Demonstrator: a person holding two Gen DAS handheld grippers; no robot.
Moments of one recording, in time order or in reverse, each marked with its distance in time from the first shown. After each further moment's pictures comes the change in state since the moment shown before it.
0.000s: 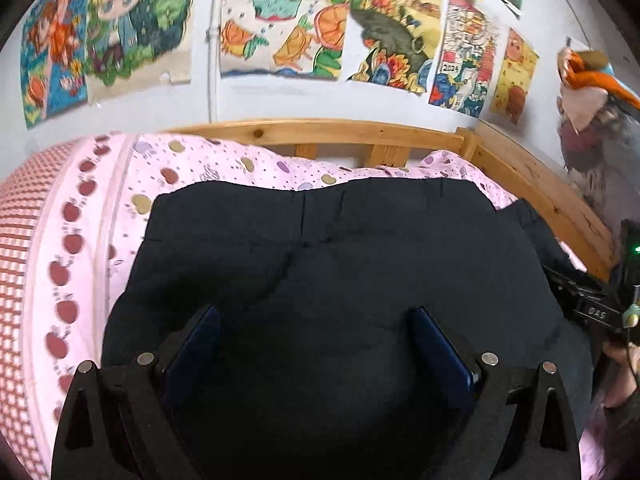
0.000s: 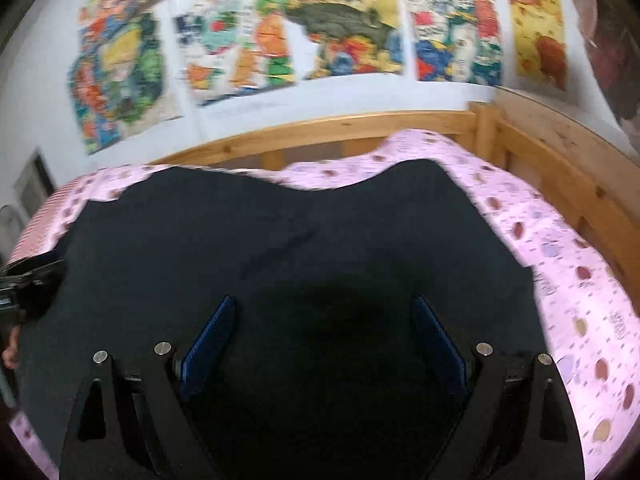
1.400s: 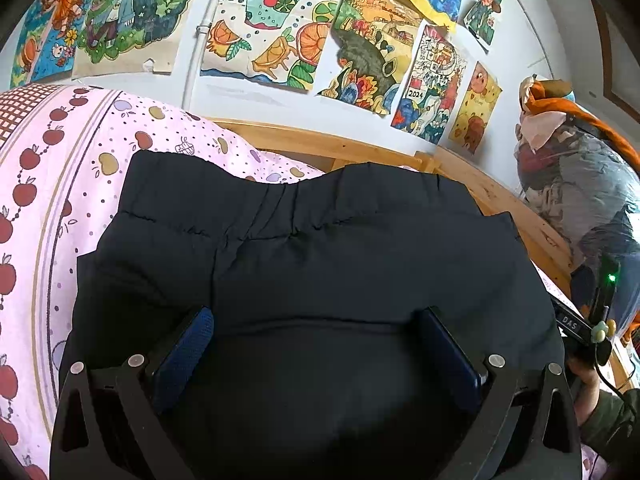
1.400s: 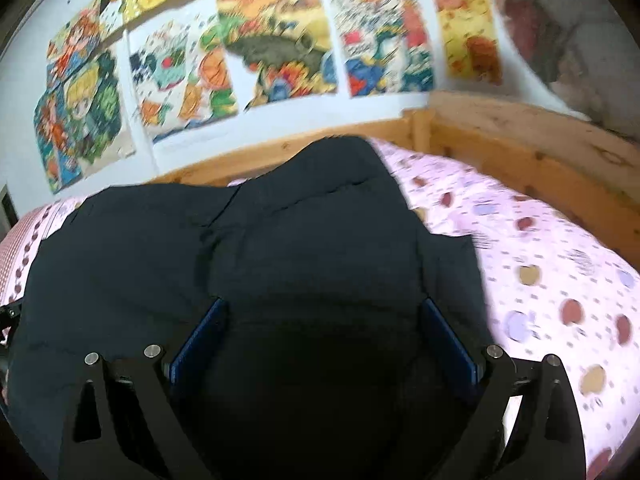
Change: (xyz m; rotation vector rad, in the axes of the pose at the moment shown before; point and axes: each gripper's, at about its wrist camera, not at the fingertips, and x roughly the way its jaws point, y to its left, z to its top) left arm 0.013 0.025 -0.052 -0.039 -0.135 -0.208; right arm -0.026 -0.033 -0.046 0.126 -0.181 -0.128
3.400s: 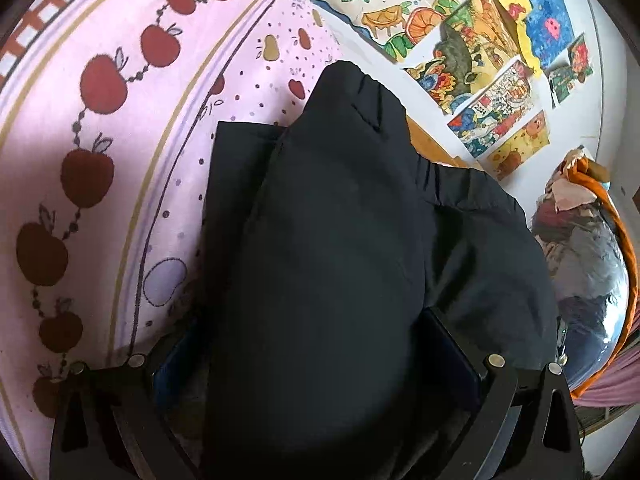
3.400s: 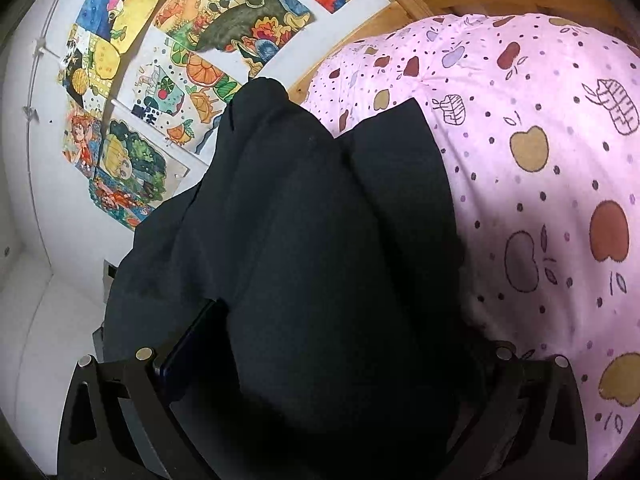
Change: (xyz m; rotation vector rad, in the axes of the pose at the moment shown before) left arm 0.003 0.103 -0.038 -0.380 0.198 -0.080; right arm 0.065 -0.094 -0.041 0.376 0.325 0.498
